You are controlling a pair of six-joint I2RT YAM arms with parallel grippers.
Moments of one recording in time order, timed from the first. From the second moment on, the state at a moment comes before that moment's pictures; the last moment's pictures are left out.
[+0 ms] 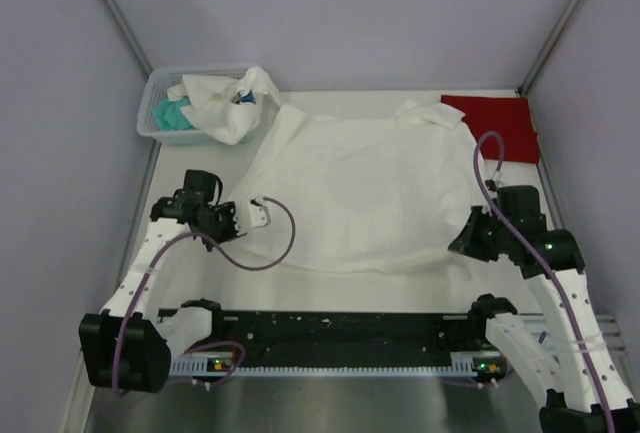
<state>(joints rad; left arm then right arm) -0.09 1.07 0.88 -0.93 0.25 1.15 0.14 0.73 0.92 -1.08 -0.14 0.43</state>
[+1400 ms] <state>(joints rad) -0.10 1.70 1.23 -0.75 0.11 0.85 0.02 1.37 1.03 -0.63 0.21 0.49</state>
